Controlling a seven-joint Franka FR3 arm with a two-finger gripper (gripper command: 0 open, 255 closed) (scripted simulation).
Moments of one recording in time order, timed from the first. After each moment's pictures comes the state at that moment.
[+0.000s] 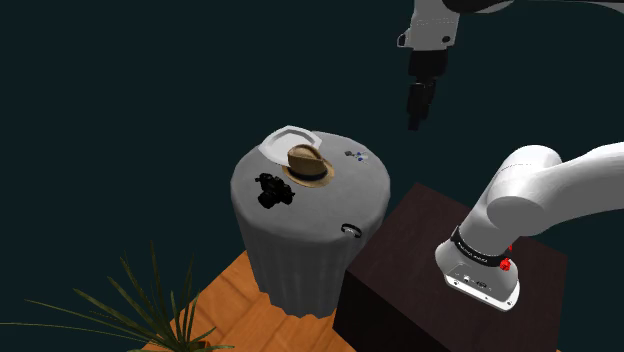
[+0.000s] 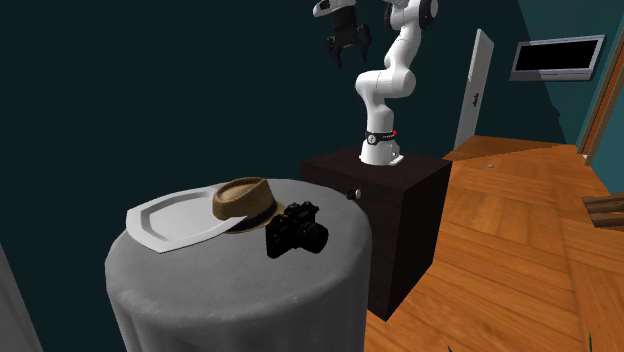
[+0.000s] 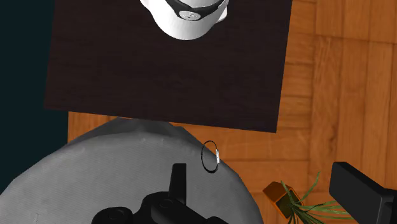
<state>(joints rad) 0.00 -0.79 -0.04 -2.44 0.10 1.43 -0.17</state>
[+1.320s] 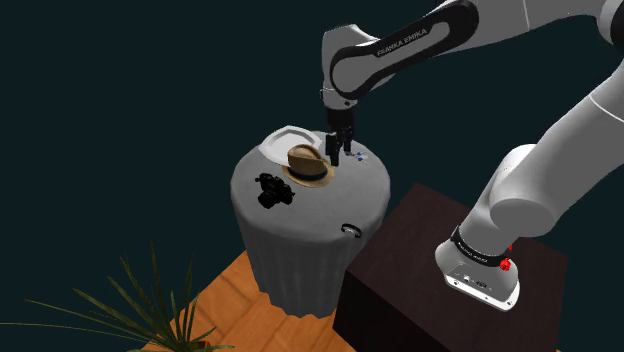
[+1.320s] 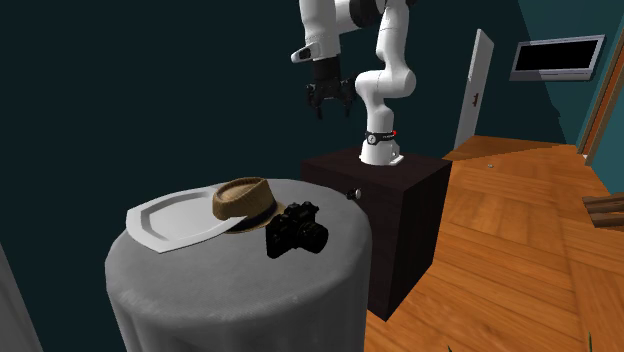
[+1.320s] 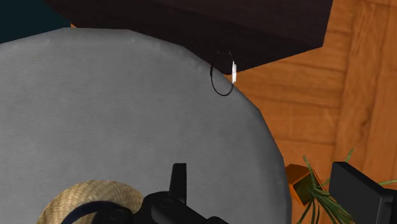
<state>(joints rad) 0.06 -0.20 0.08 -2.37 0.12 2.00 -0.14</state>
